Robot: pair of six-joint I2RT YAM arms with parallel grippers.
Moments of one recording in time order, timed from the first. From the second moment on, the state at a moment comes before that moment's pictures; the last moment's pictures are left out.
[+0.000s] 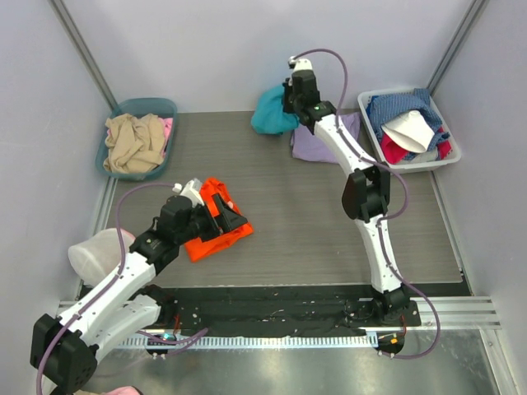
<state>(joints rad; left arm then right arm) -0.51 0.84 0.55 -0.23 0.22 -0.87 0.40 2.45 2.43 -0.36 0.14 0.19</state>
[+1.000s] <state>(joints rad) -0.51 0.81 0.54 -0.23 0.22 -0.90 0.13 2.28 1.97 -0.35 0.10 0.19</state>
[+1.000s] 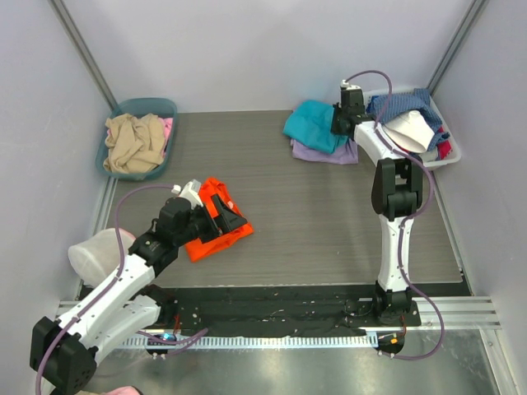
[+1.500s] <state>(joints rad) -0.51 0.80 0.53 -0.23 0.22 -0.90 0.06 2.26 1.95 -0.40 0.17 0.20</state>
